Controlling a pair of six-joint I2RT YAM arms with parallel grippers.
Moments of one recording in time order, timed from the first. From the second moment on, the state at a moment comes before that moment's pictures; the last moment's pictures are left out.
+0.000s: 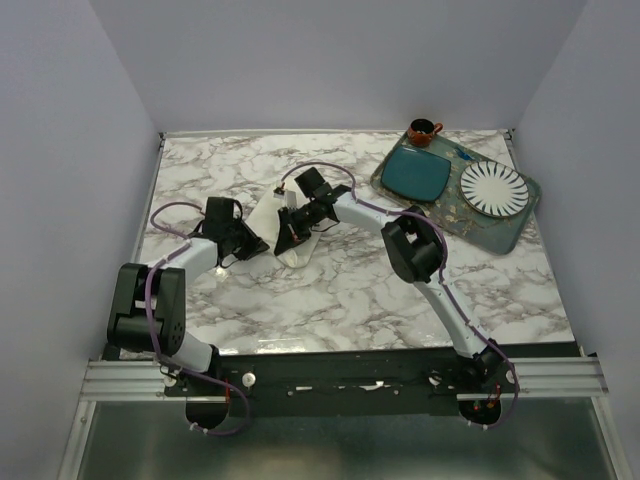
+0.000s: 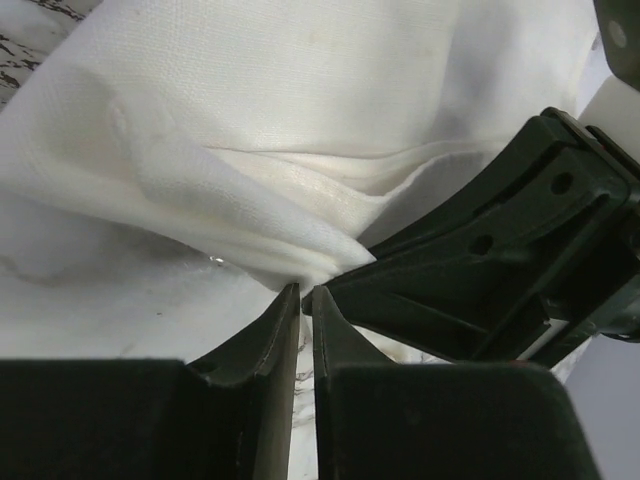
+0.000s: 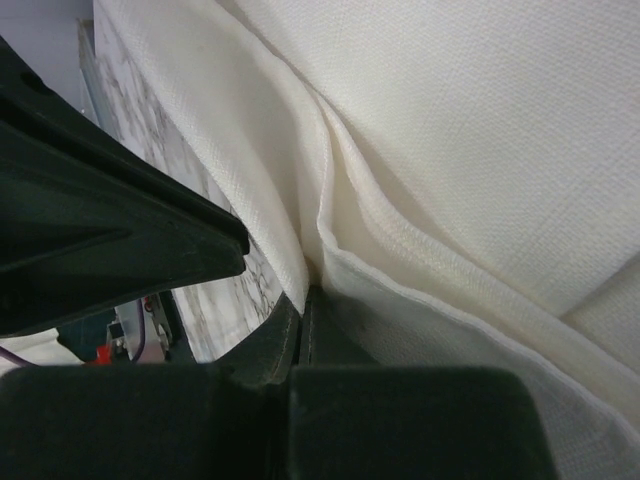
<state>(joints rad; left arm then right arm) -0.12 1.49 0.73 -0.11 0.26 -0.87 0.70 2.57 2.08 -0.47 -0.88 0.34</state>
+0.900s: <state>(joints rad) -0.14 1.69 0.88 -0.11 0.22 -0.90 0.69 2.55 2.08 -0.49 -0.87 0.31</state>
